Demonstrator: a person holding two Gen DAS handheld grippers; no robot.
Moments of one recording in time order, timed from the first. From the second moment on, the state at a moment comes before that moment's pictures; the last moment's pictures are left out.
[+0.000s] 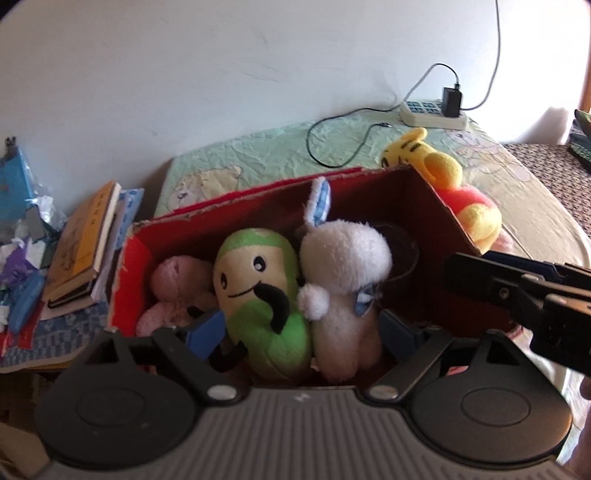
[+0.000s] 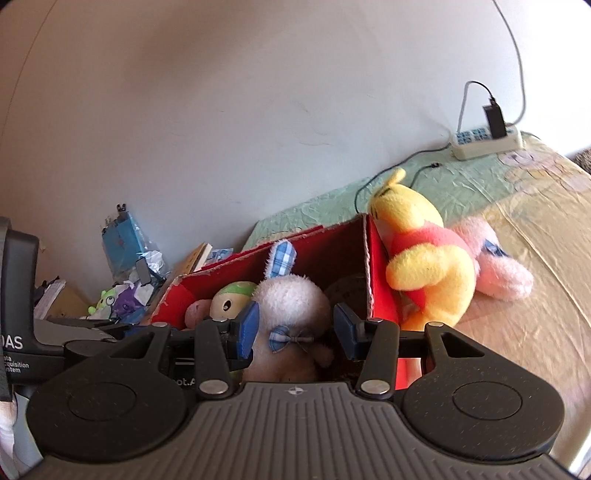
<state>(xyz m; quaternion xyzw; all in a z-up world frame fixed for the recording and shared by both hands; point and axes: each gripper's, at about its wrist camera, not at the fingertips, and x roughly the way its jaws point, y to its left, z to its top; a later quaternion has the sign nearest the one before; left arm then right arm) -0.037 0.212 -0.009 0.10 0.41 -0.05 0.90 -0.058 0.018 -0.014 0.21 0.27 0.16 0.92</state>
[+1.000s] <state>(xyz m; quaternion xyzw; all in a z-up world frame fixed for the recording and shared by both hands) -0.043 0.101 0.023 0.08 0.39 0.05 0.91 -0.028 -0.120 -0.031 0.24 0.28 0.26 0.89</state>
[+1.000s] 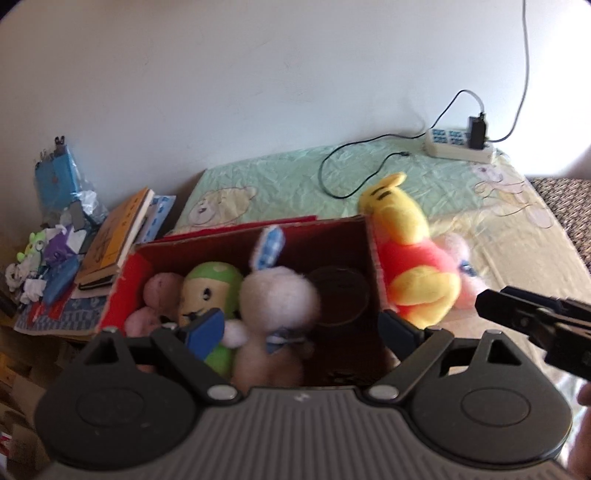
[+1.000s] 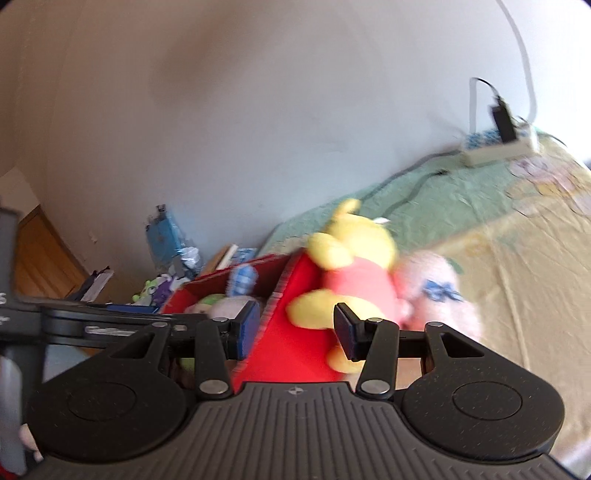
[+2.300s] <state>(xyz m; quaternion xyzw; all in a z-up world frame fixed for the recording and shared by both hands) 0.041 0.006 -0.093 -0.03 0.46 -0.17 0.87 0.081 -0.206 -0.133 0.24 0.39 0.29 0.84</state>
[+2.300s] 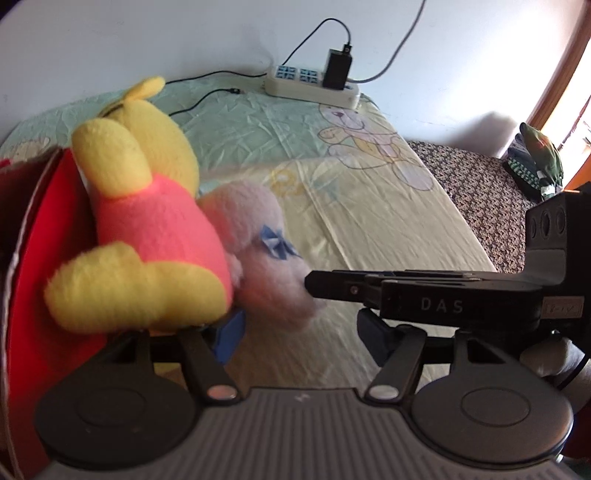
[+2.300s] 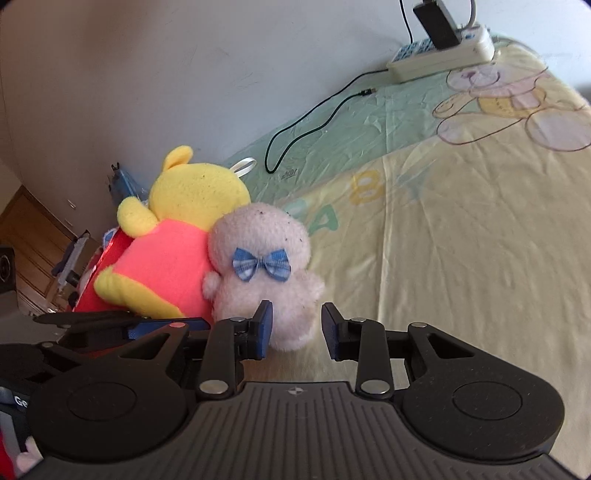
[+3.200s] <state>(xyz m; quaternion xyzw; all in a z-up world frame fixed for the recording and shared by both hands) -0.016 -0.025 -0.096 0.00 0.49 -0.24 0.84 0.021 -0.228 -0.122 0.27 0.43 0.29 0.81</state>
